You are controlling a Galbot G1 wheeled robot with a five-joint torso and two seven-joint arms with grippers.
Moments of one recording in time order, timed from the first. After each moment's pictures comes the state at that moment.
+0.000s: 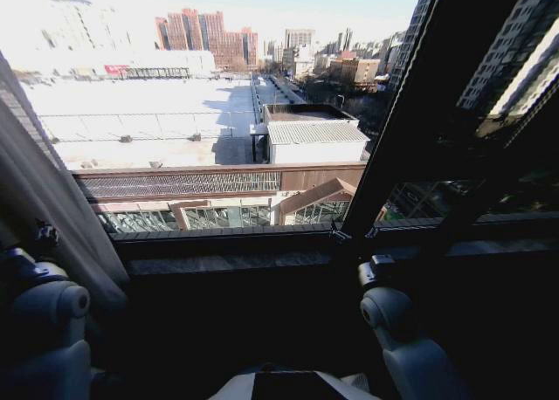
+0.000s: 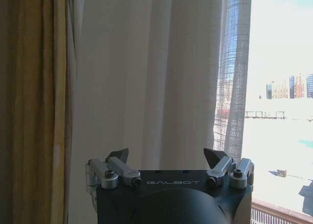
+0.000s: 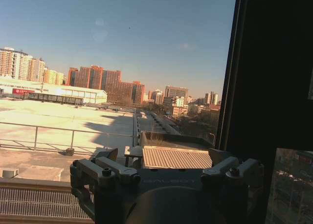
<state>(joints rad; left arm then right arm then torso) 1.36 -1.27 -1.08 -2.24 -0.37 0.49 -0.58 -1.39 1.20 0.48 2.15 0.21 -0.23 0.25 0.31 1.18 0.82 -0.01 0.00</state>
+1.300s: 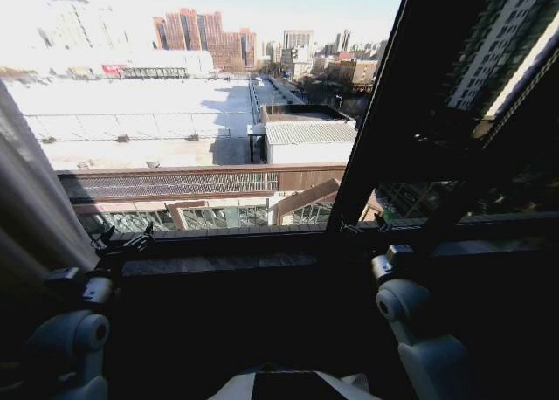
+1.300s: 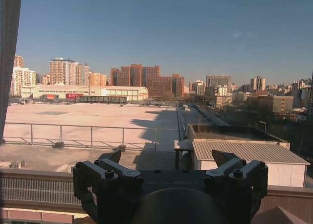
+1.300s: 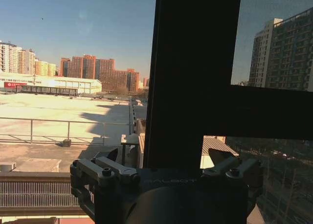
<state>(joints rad) 1.49 -1.37 -1.04 -2.31 -0.42 0.46 0.10 -1.38 1.16 0.57 2.20 0.35 -0.37 0.25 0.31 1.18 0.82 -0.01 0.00</state>
